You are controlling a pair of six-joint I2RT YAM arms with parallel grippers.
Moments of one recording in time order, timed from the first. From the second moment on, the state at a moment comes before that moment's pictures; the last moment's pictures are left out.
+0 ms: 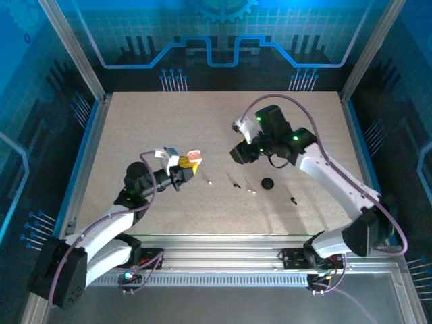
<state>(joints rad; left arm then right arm) -0.31 0.96 0.32 0.60 0.56 -0.21 0.57 1.45 1.38 -0.79 -0.30 -0.06</state>
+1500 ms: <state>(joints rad) -0.22 0.53 0.24 0.21 0.05 -0.30 0.82 2.09 1.57 -0.84 -0.13 1.85</state>
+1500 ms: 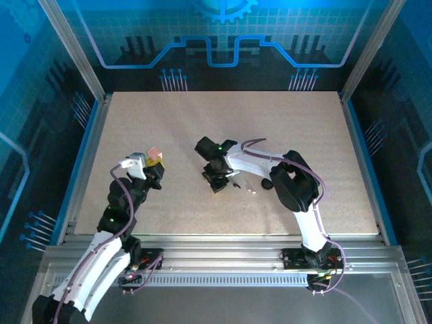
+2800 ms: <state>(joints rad) -0.21 0.52 0.22 0.21 0.05 -0.30 0.80 2.20 1.69 -0.85 -0.13 1.81</state>
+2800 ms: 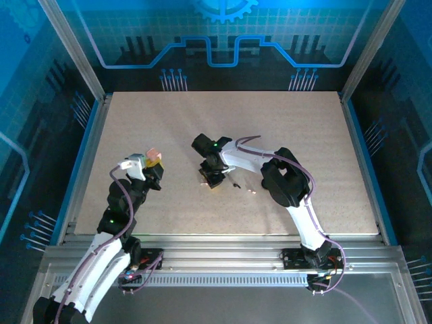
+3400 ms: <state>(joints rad) -0.21 0.52 0.21 0.22 0.05 -0.30 0.81 2.20 1.69 -0.85 -0.16 1.84</state>
